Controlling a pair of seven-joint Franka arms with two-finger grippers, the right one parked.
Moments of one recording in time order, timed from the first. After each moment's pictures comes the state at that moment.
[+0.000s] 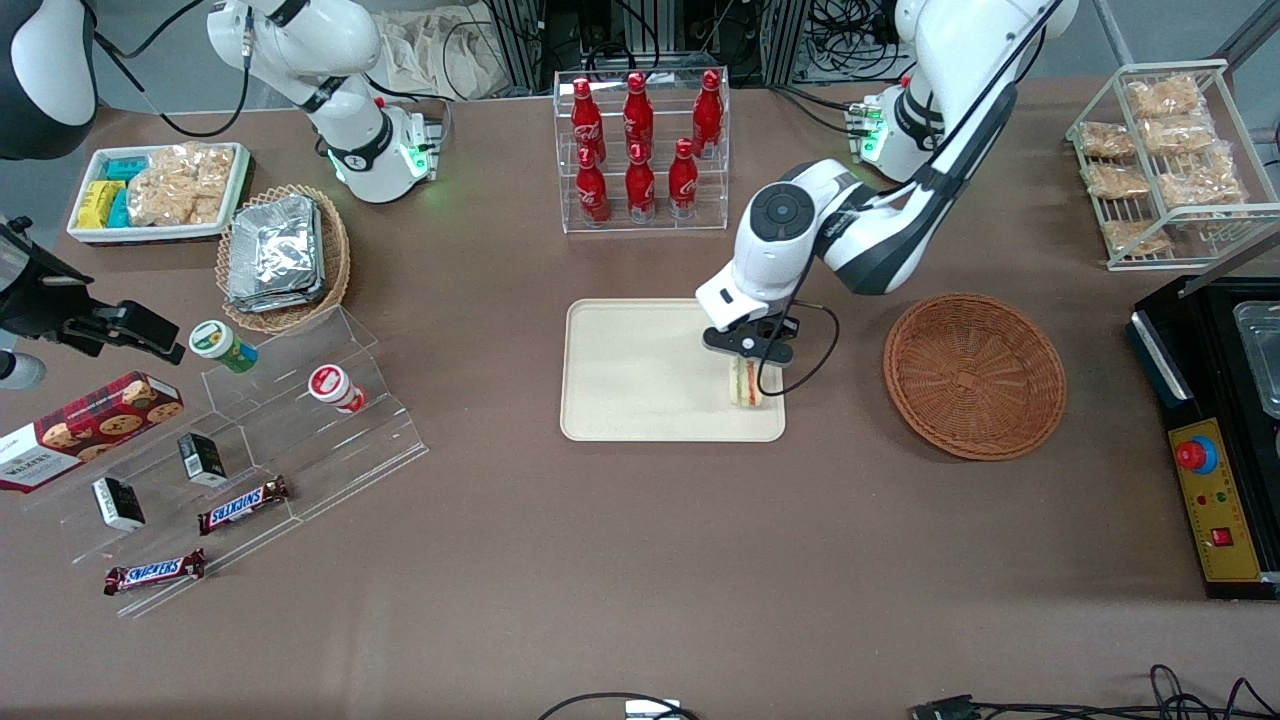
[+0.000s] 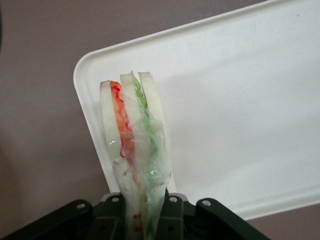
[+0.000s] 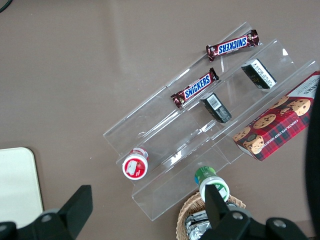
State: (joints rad) arm -0.05 0.37 -0.67 -2.12 0.37 2.38 -0.68
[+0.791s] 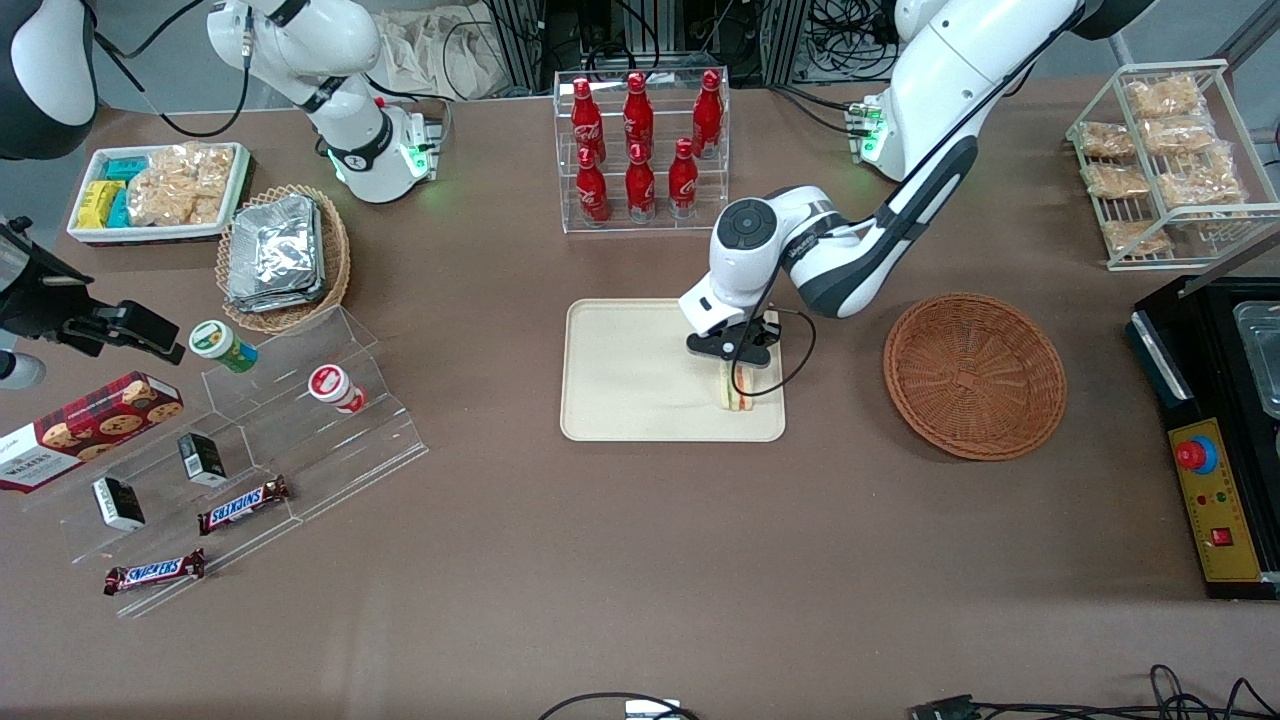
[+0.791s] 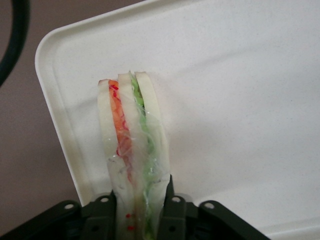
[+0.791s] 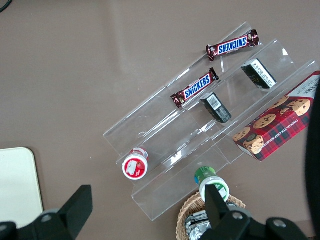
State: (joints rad) arm -0.07 0.49 -0.67 -2.12 0.55 2.42 -0.85
